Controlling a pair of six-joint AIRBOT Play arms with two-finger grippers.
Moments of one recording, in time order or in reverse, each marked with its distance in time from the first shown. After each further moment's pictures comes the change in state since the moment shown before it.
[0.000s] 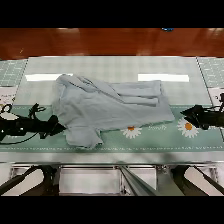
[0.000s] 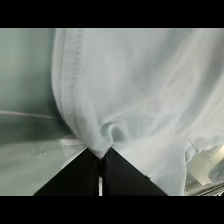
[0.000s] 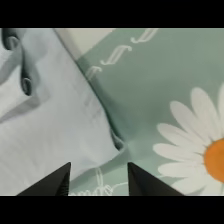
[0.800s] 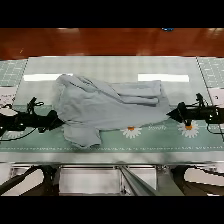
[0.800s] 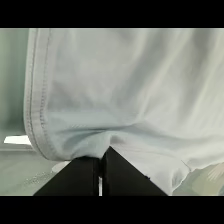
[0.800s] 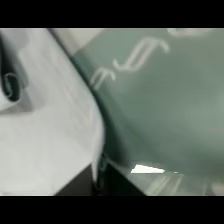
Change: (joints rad) left arm -0.024 -0.007 0.053 -0.012 0.054 0.009; right arm 0.187 -0.344 0.114 0.093 -0.022 -0.007
